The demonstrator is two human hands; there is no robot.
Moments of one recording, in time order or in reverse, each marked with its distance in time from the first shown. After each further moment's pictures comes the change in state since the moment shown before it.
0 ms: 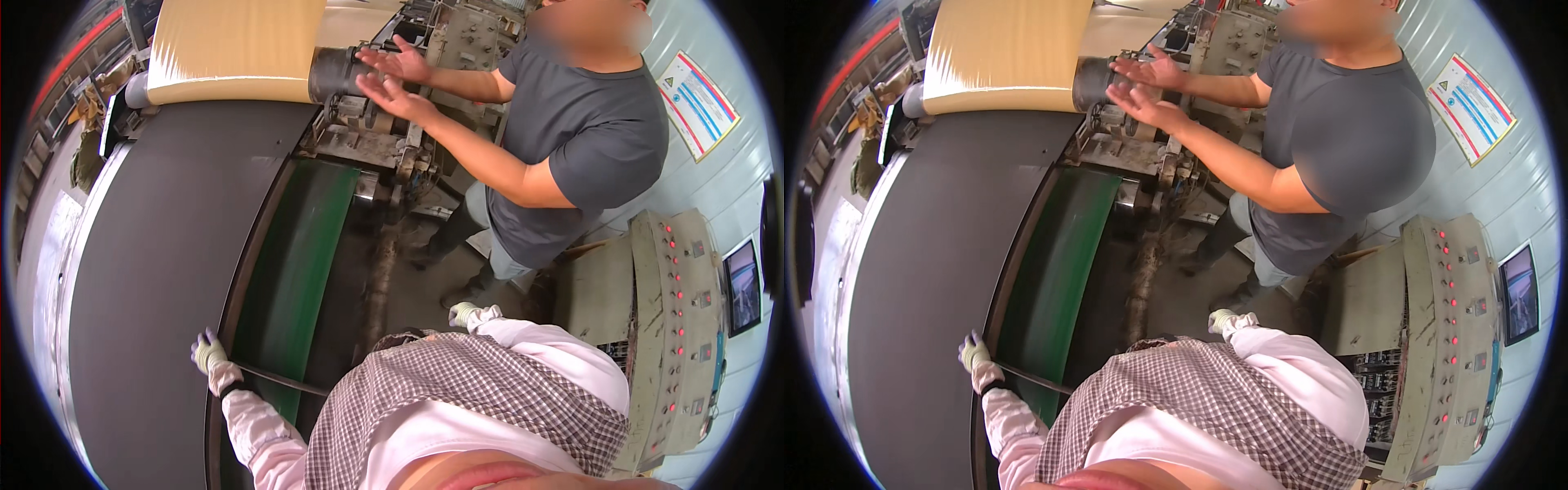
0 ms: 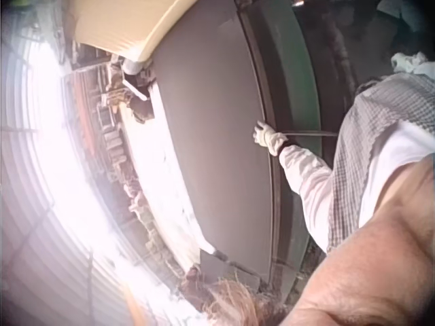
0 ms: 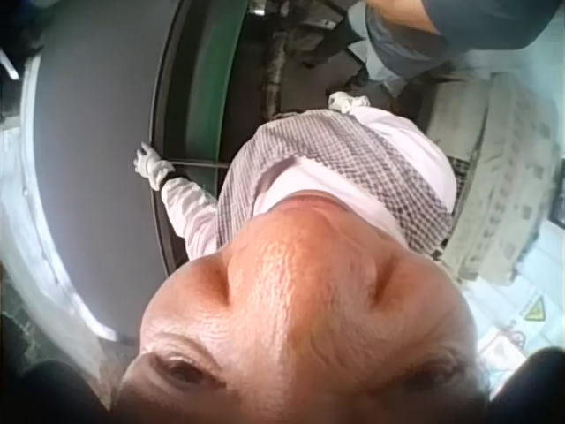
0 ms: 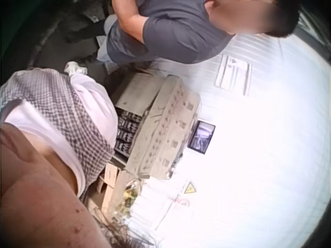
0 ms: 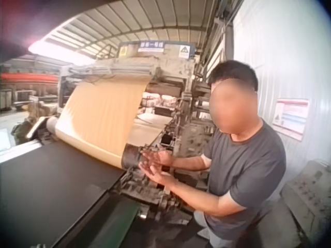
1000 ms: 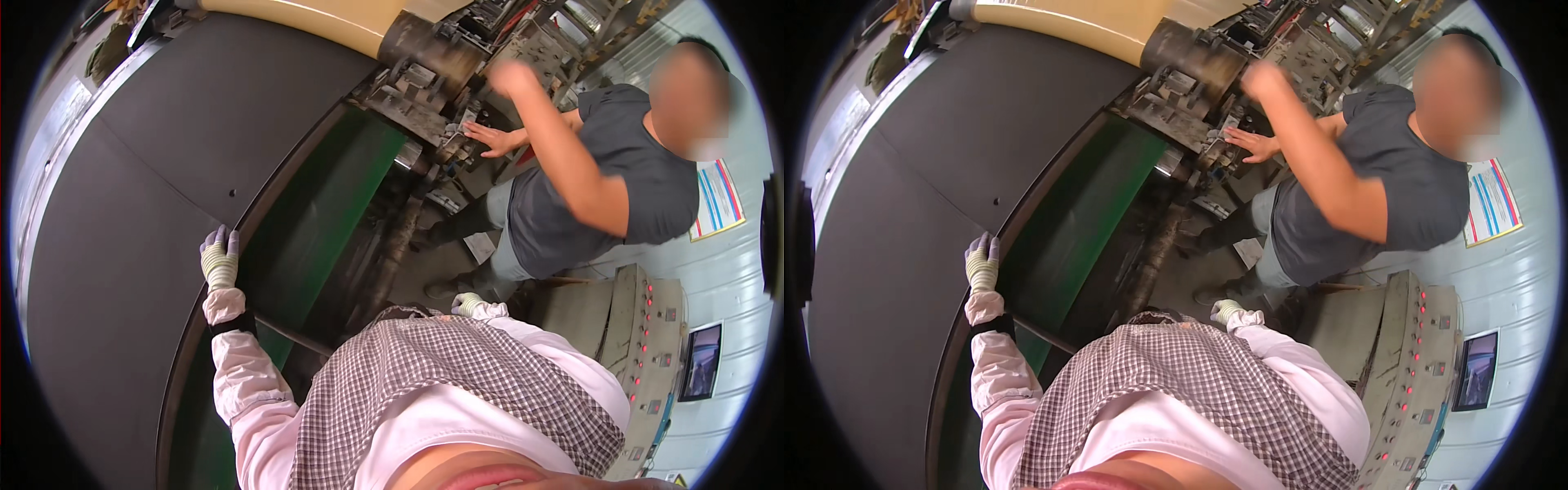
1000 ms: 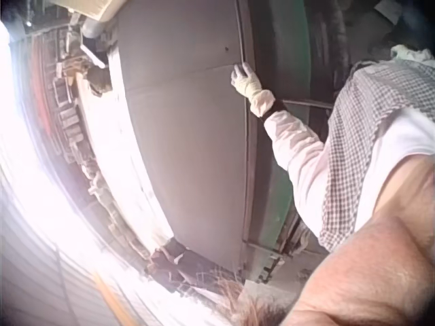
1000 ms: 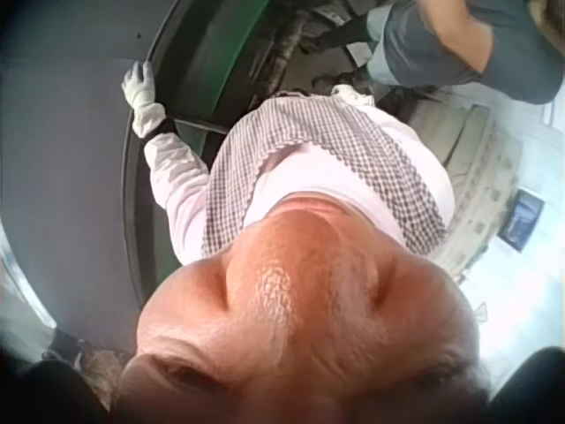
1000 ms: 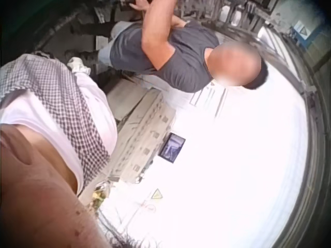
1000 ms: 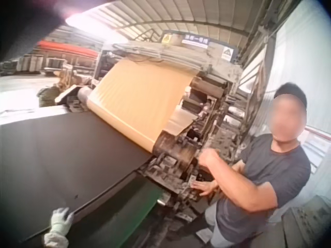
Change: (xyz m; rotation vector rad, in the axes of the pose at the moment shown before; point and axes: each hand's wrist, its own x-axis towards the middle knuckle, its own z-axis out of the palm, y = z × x) left_hand 0.003 0.048 0.008 -0.225 0.155 0.473; right_hand -0.017 -0.012 -0.012 -0.066 0.059 0.018
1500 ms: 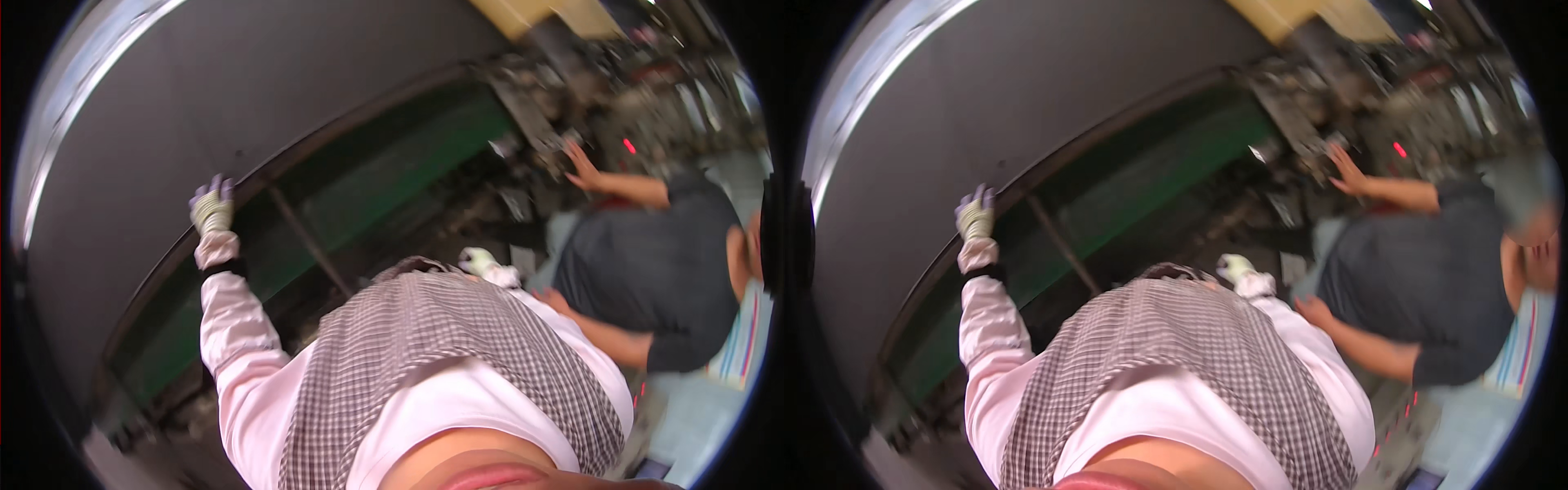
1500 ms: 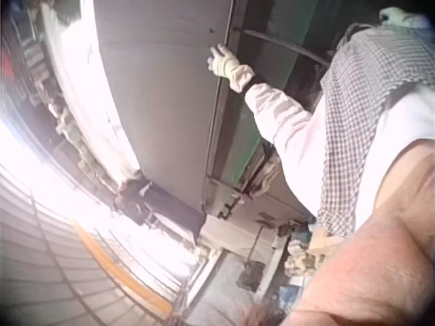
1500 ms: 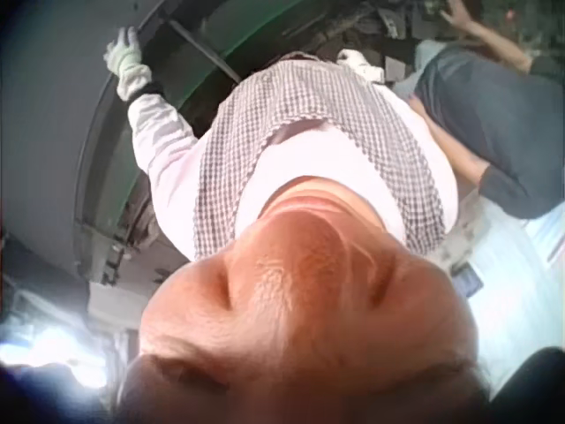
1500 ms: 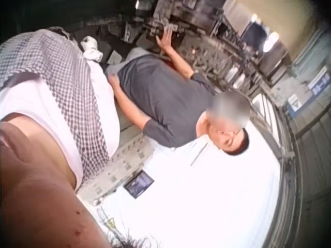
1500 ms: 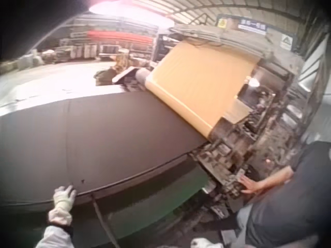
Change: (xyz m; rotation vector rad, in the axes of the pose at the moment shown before) left_hand -0.095 -0.106 -0.041 0.370 0.106 -0.346; right_hand 0.097 -0.094 -0.039 -0.114 -0.150 -0.443
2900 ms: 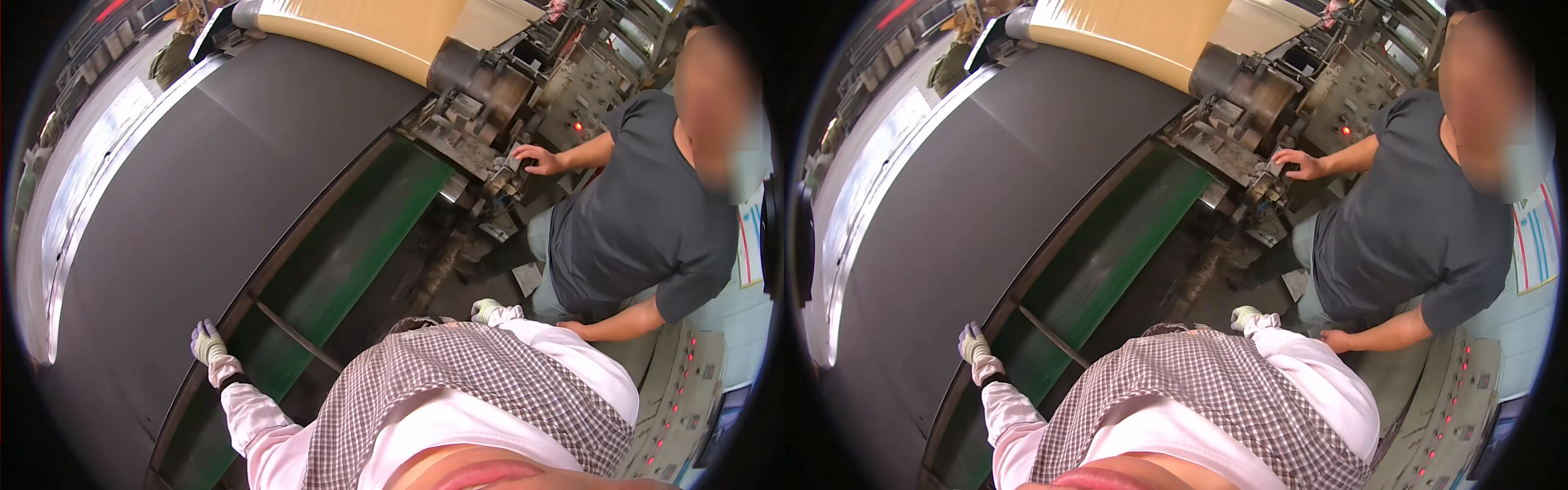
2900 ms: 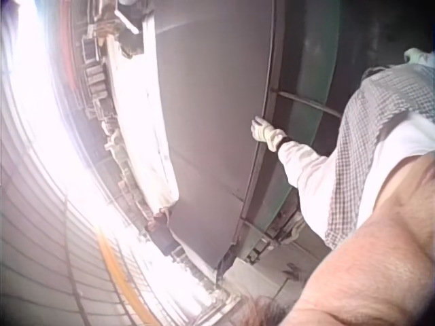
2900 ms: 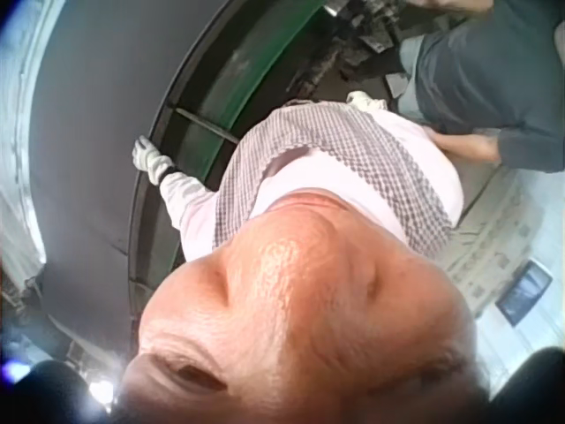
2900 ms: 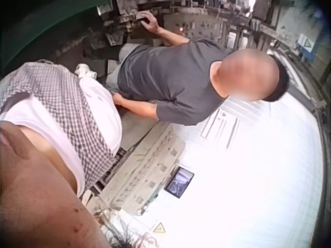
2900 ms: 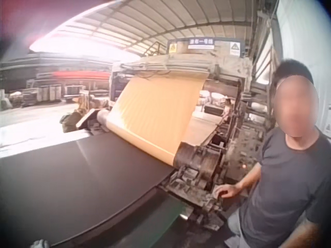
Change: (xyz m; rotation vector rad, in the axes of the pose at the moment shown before) left_hand 0.015 -0.031 0.041 -0.001 0.006 -0.199; right_hand 0.011 0.049 -0.022 0.008 0.030 0.293
